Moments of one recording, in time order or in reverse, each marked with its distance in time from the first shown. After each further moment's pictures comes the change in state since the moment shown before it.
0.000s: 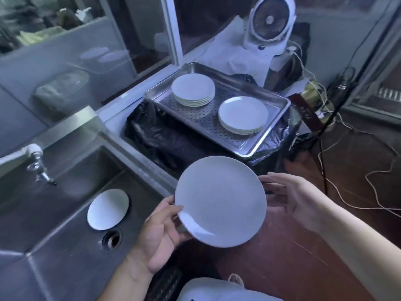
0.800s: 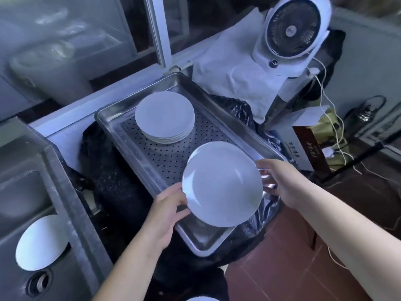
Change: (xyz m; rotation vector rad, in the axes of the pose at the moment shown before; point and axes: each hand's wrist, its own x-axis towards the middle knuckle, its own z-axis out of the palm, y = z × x) left_hand 0.293 0.084 0.193 0.283 0.226 0.025; right_hand 0.299 -0.247 -0.071 -0.348 0.103 0.011
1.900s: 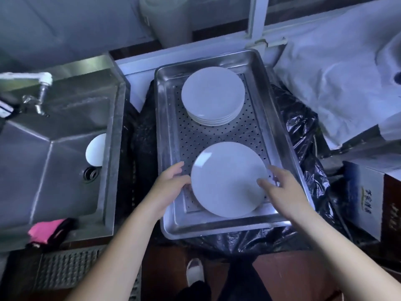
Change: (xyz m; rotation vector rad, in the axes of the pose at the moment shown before) left_hand 0.032 0.000 0.068 0.051 0.567 -0.146; right_hand 0.089 -0.045 -0.029 -0.749 -0.460 -0.373
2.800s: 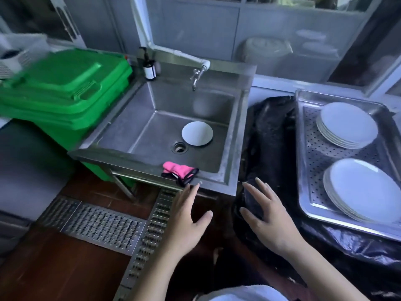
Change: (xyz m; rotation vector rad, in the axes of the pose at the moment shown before) left_hand -0.179 -0.307 -0.262 0.077 0.422 0.413; right_hand -0.225 -0.086 0.354 -0.509 -0.185 -0.688
